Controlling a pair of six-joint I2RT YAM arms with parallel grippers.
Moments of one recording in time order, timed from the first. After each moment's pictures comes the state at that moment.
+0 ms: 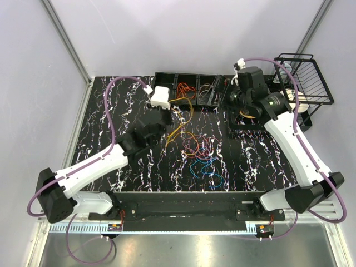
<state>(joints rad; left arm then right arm) -0.88 1.22 1.02 0.10 -0.62 -0.13 0.45 1.40 1.67 -0.84 -0.15 0.68</state>
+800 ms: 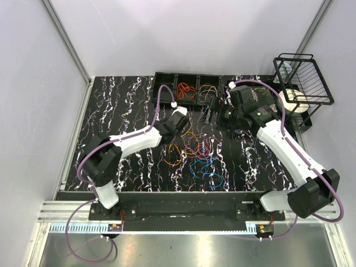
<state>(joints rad) -0.77 1.74 1.16 -0.37 -0.36 -0.36 0.46 1.34 1.31 -0.72 -0.25 0.70</state>
